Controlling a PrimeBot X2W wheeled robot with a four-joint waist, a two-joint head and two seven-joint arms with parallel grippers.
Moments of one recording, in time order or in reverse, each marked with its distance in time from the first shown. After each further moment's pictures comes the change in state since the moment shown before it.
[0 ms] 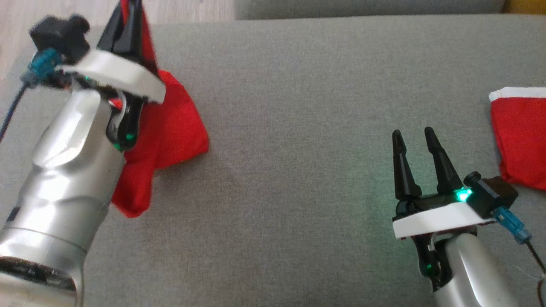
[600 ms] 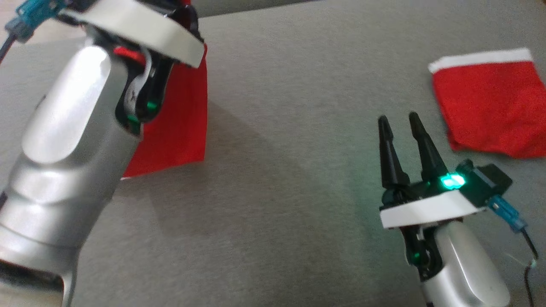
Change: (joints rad) left arm -0.022 0.040 -0.022 -0.519 -0.013 0.130 0.226; right arm -0.034 0.000 0.070 -0.034 0.091 0.000 0.000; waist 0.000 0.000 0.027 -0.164
